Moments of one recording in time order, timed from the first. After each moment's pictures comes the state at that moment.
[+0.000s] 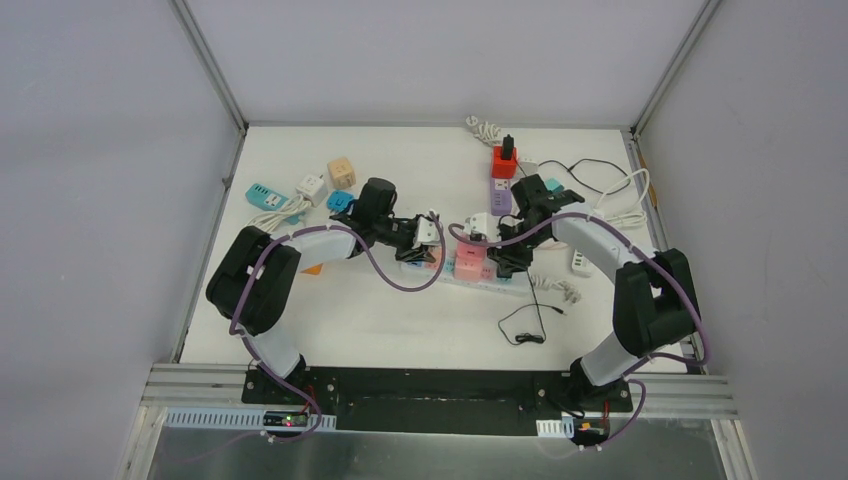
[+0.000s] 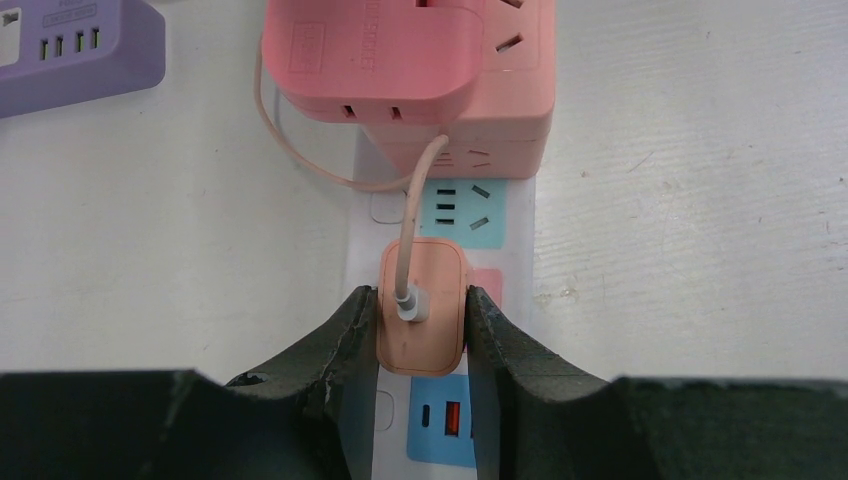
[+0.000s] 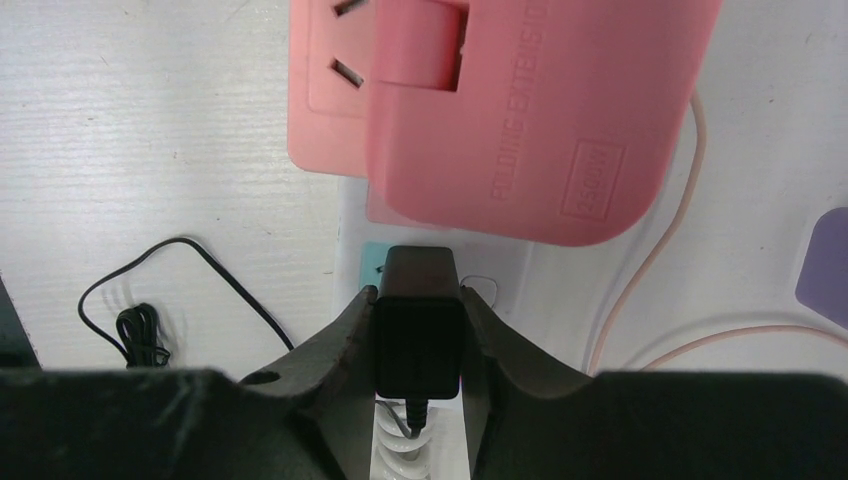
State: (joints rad) left arm -0.54 1.71 0.93 0.14 0.93 0.84; right arm 0.40 1.59 1.11 -0.88 -0.50 -1.12
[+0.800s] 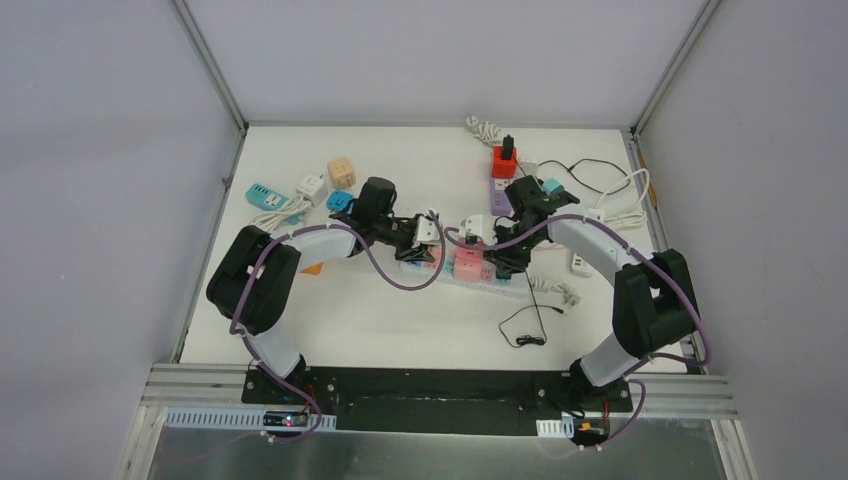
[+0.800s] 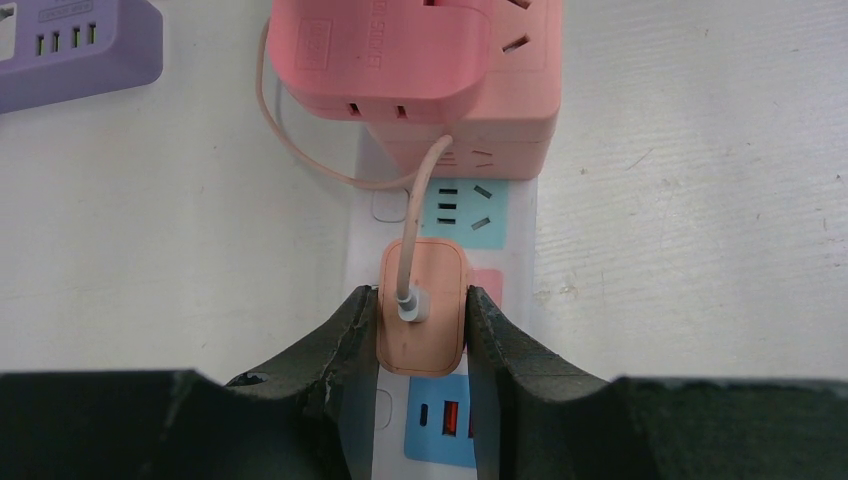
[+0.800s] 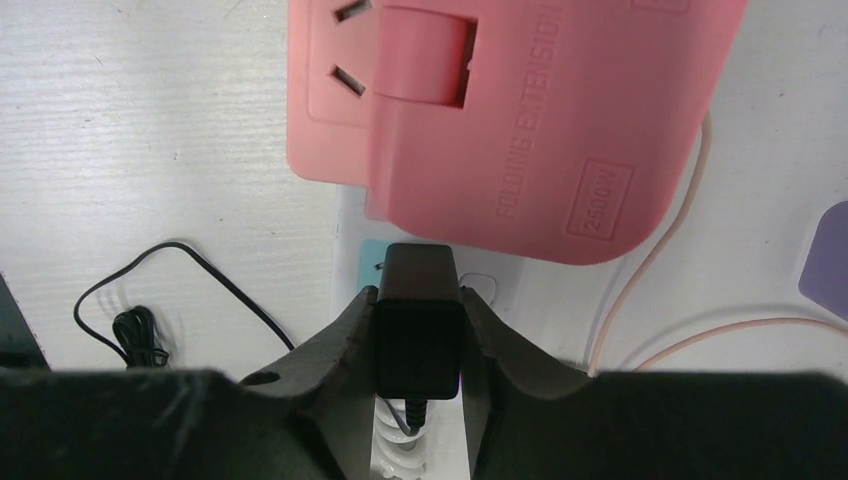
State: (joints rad) left arm -0.53 1.71 0.94 0.13 0.93 0.84; right arm 0.45 1.59 1.12 -0.89 -0.43 -1.06
